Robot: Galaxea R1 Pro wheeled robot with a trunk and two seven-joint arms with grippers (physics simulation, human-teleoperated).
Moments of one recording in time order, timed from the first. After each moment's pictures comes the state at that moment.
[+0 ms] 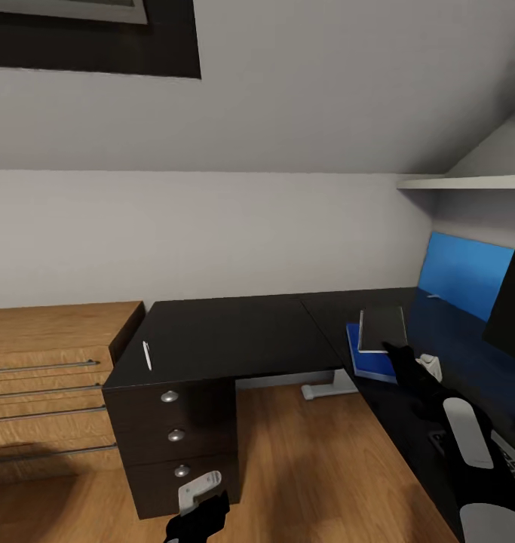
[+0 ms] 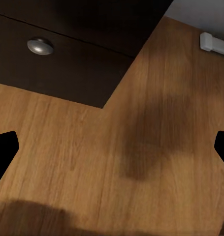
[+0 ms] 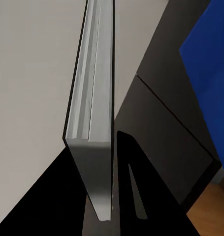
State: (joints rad) left arm -0.24 0.19 -0.98 -1.27 1.15 -0.07 0.86; right arm -0.50 -0.10 -0.38 -1.17 -1.08 0.50 0.05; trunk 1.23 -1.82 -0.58
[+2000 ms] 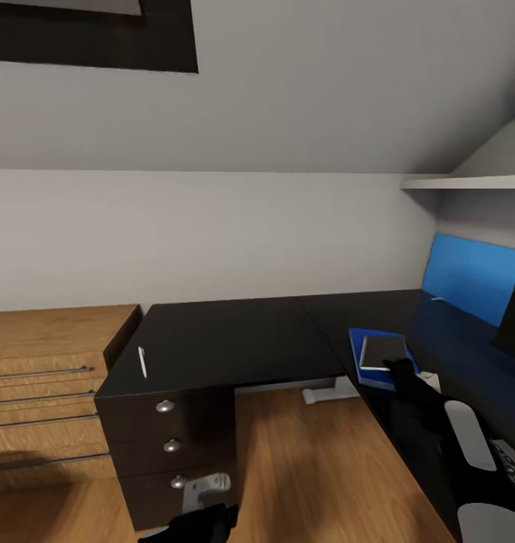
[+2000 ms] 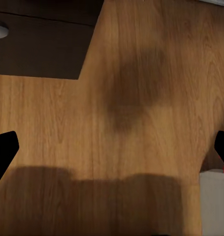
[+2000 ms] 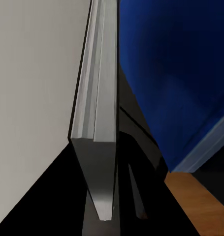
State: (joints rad) left arm -0.24 0.29 -0.98 -1.55 1.30 0.24 0.93; right arm -0.50 -0.10 -0.39 -1.13 -1.25 0.49 -0.23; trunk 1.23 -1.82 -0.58
